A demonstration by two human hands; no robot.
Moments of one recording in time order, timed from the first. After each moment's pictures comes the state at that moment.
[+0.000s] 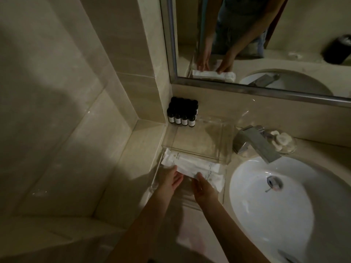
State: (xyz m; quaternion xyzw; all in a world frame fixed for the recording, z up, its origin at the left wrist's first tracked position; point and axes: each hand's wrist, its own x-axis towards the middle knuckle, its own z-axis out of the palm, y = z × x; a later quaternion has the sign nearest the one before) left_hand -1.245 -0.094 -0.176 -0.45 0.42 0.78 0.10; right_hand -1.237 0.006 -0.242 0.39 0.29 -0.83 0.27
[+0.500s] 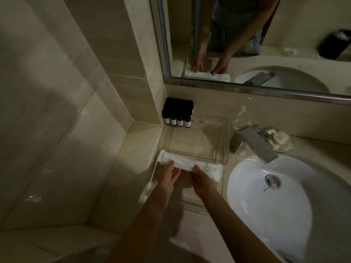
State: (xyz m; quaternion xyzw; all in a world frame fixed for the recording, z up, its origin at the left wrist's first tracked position) left_hand -1.271 -0.093 -0.191 -0.44 0.42 0.79 0.07; right_hand -1.271 0.027 -0.197 0.43 0.29 -0.83 0.18
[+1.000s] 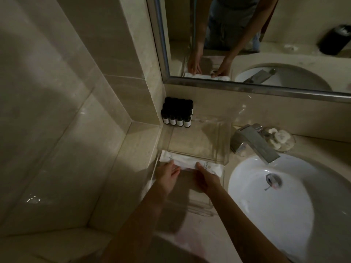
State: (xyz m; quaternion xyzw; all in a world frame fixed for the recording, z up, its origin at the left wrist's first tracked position) left_hand -1.286 -0.095 -0.206 -0.46 0.40 0.79 0.07; right_hand -1.285 0.044 -0.220 0.40 0.48 -0.75 0.23
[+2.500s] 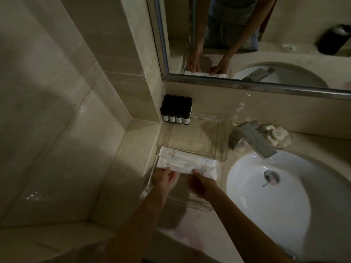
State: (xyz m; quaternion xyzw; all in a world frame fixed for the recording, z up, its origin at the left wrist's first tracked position) left_hand -1.263 -0.094 -0.206 -0.51 0.33 0.80 0.04; right_hand -1.265 0.045 -0.227 0.42 0.42 -0.74 0.31
